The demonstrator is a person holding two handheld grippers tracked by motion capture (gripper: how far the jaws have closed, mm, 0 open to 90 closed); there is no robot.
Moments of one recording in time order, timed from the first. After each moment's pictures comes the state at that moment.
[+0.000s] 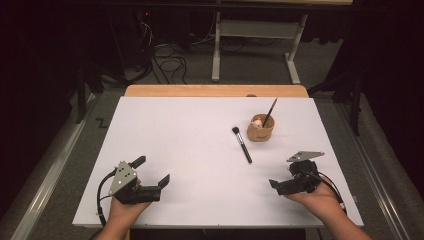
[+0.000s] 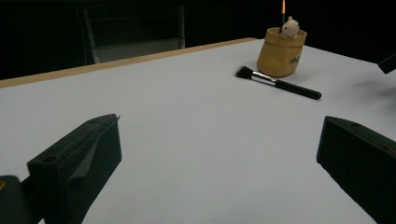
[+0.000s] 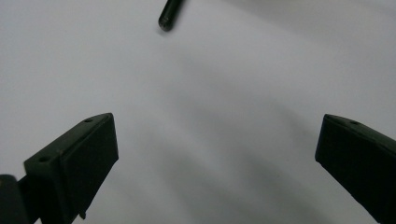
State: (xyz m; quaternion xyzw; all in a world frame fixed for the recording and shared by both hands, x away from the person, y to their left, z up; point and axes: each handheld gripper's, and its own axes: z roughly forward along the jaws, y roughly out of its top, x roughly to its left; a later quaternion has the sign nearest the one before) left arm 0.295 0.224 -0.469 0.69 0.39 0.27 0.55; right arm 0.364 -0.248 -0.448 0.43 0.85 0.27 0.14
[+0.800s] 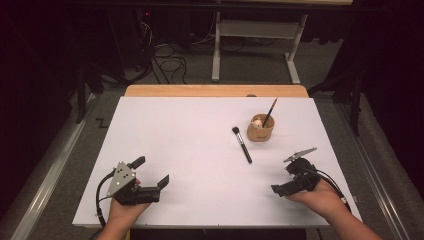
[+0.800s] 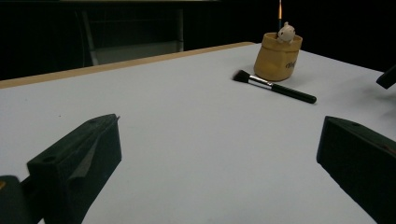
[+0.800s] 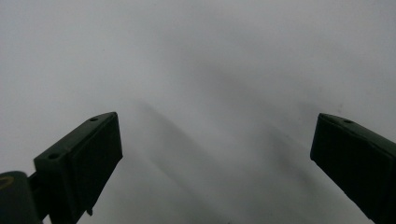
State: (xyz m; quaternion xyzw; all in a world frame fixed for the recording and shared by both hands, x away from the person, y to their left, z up) left arm 0.292 0.225 -0.467 0.68 0.39 0.27 0.56; right arm 0.370 -0.246 -0.447 0.45 0.87 0.19 0.08
